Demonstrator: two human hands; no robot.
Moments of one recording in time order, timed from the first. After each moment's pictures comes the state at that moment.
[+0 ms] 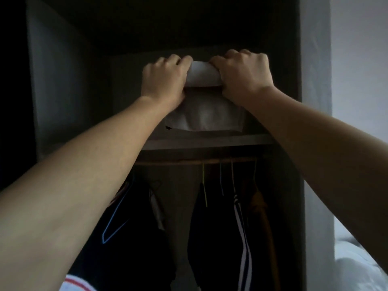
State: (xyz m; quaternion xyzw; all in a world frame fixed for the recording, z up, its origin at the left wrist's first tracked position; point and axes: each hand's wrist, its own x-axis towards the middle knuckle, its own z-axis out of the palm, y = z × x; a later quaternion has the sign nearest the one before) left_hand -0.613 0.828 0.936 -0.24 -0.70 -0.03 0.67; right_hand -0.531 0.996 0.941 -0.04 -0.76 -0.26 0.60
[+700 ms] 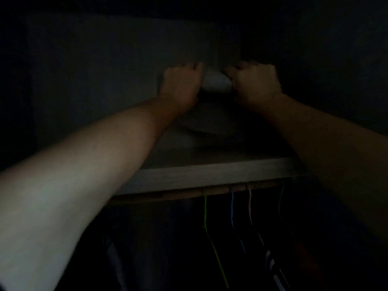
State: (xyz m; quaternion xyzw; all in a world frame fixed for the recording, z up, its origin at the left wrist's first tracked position) left_hand -0.874 0.954 0.988 -0.36 -0.72 -0.05 0.59; right_hand -0.757 1.100 0.980 -0.16 -0.79 -0.31 0.50
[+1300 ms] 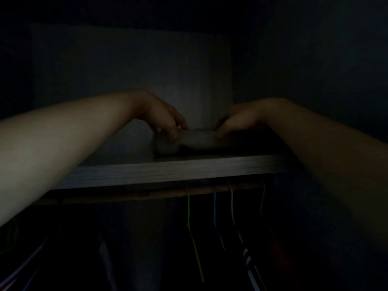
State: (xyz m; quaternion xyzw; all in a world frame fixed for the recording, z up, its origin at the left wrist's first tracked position) left_hand -0.843 0.921 0.968 -0.47 -0.88 -0.02 0.04; right_hand -0.719 1.100 0.948 -0.12 -0.98 0.04 0.14
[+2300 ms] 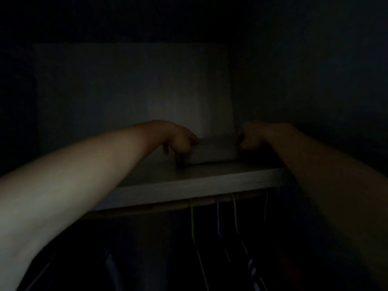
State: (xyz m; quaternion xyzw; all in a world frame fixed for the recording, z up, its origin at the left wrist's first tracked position) left_hand -0.845 0.977 0.957 -0.42 -0.91 0.04 0.05; right_hand -0.736 1.171 0.937 -0.21 -0.96 -0.02 0.20
